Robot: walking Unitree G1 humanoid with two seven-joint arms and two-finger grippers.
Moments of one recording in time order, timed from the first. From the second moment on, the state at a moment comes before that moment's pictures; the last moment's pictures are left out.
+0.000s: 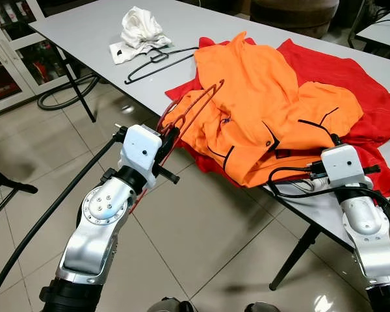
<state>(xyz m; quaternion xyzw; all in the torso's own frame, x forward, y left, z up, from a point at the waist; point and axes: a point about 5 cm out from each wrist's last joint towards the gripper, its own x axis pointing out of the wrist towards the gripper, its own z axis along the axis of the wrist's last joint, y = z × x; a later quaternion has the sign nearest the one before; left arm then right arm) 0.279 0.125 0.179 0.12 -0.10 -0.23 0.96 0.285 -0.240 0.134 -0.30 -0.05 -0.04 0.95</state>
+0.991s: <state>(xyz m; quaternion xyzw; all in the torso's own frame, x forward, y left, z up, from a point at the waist) 0.303 0.118 0.200 0.11 -0.12 -0.18 0.97 0.302 -0.176 0.315 -0.17 -0.26 0.08 0.95</state>
